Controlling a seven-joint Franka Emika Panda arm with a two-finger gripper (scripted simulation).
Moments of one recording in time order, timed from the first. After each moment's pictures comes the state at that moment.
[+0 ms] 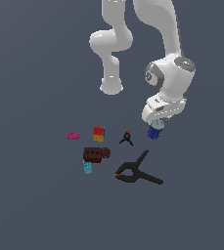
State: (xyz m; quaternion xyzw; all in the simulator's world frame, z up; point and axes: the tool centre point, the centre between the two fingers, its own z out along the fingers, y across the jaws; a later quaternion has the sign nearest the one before) arm -0.109 0.237 0.125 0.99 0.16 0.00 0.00
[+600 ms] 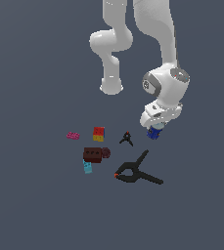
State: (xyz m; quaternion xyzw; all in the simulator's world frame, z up) arm -0.111 0.238 0.086 0.99 0.16 0.00 0.00
